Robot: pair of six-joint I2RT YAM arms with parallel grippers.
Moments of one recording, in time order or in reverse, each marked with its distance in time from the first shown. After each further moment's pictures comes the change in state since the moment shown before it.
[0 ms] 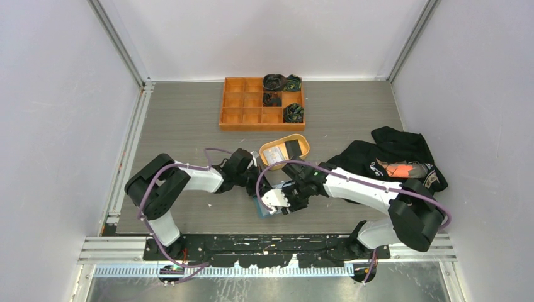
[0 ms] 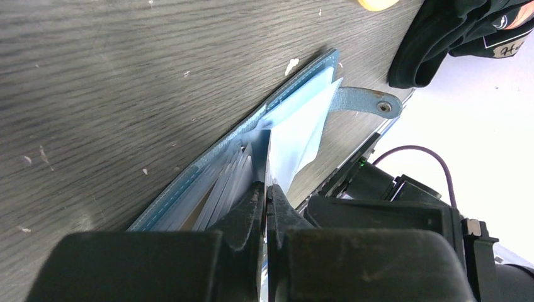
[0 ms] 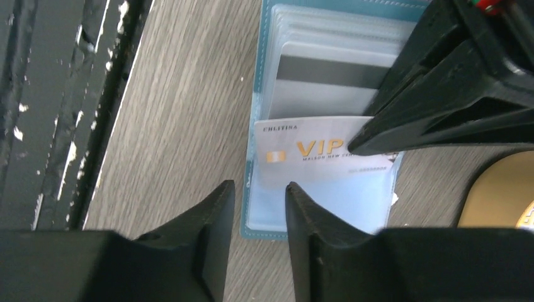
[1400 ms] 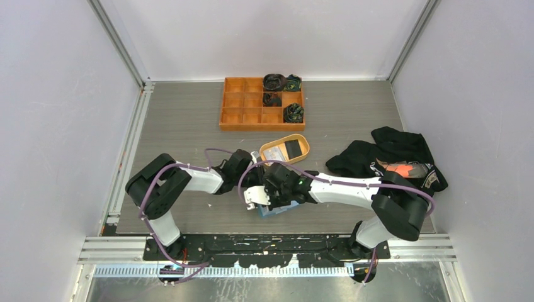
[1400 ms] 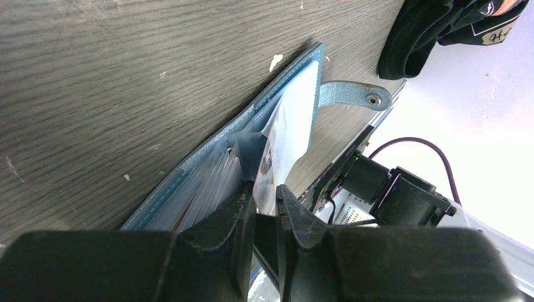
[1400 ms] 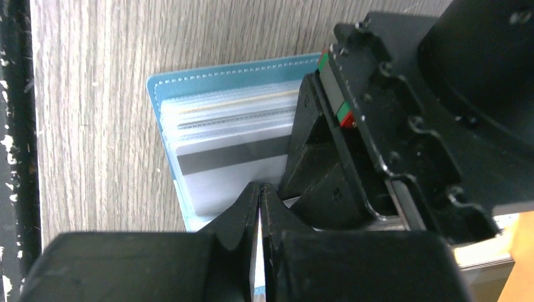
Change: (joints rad) left arm -0.001 0.006 -0.021 0.069 0.023 0.003; right arm 0.165 0.122 0.017 0.320 0.247 0.337
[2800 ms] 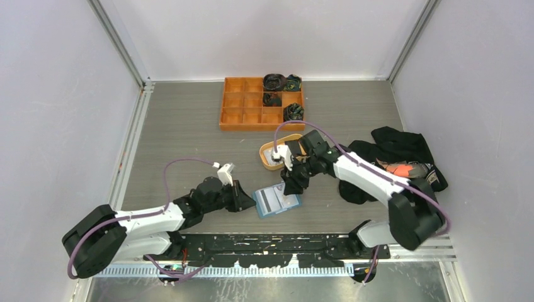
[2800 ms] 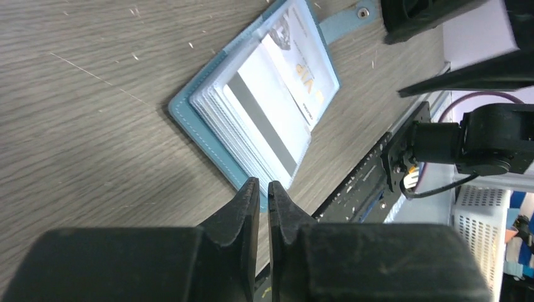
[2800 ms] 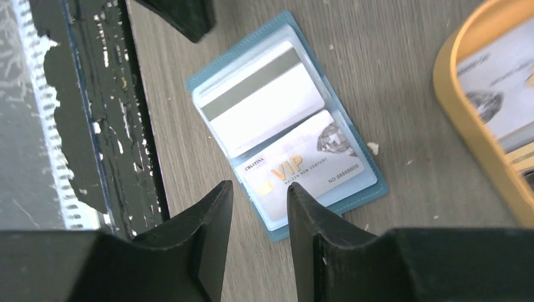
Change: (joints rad) left arm -0.096 -0.643 -0.436 0.056 -0.323 0.280; right arm -0.425 -0.163 0.077 -0.264 -0.502 0.241
